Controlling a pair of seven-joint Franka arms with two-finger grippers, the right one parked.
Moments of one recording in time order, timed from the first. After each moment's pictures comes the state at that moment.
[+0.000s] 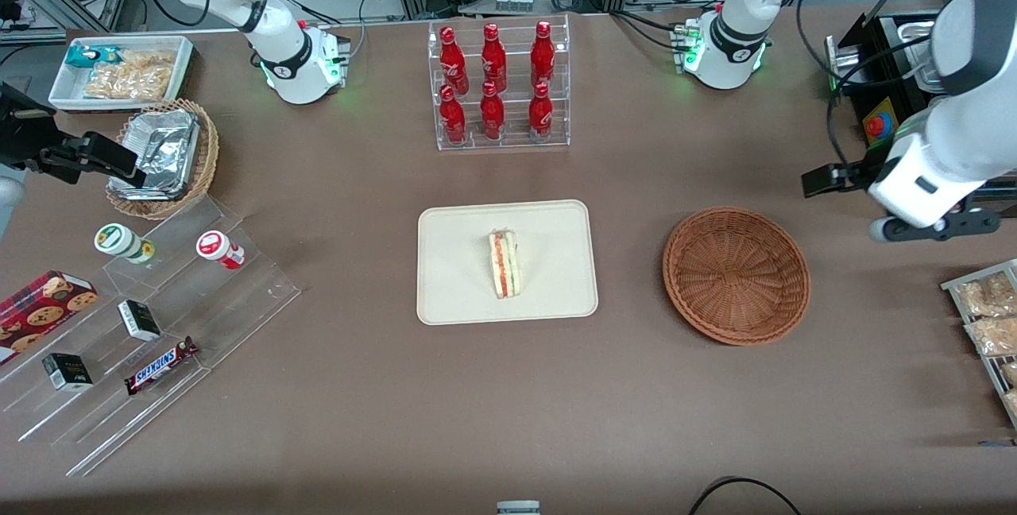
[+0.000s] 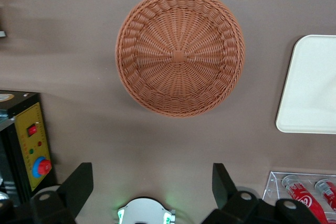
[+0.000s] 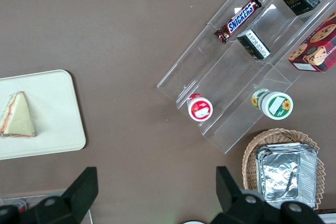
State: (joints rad) arm -0.26 0.10 0.19 -1.54 -0.02 1.42 -0.14
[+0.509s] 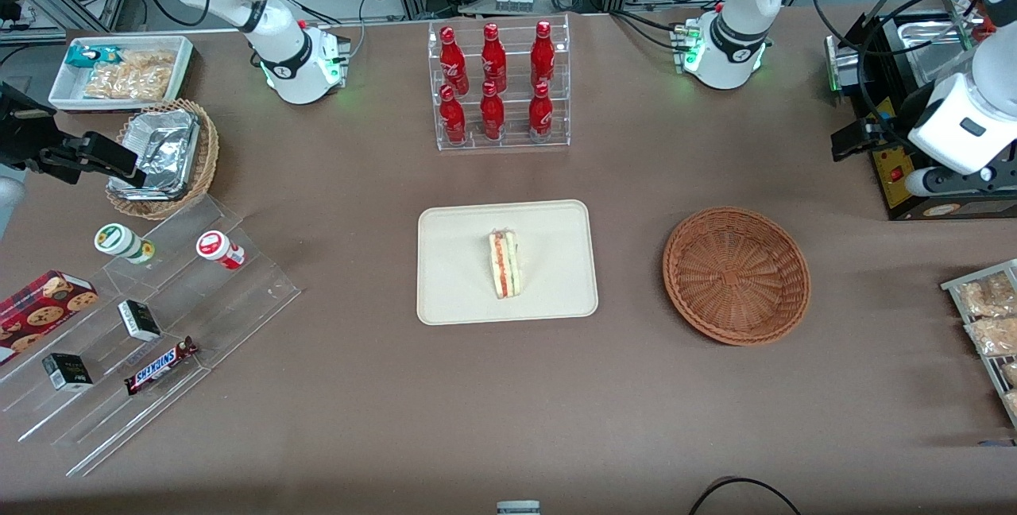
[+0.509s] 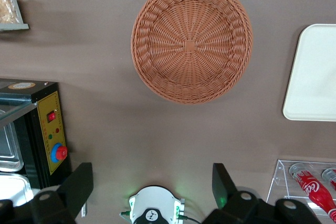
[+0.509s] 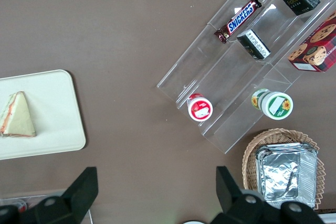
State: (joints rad) arm 0.09 0.00 -0.17 -1.57 0.03 1.37 -0.14
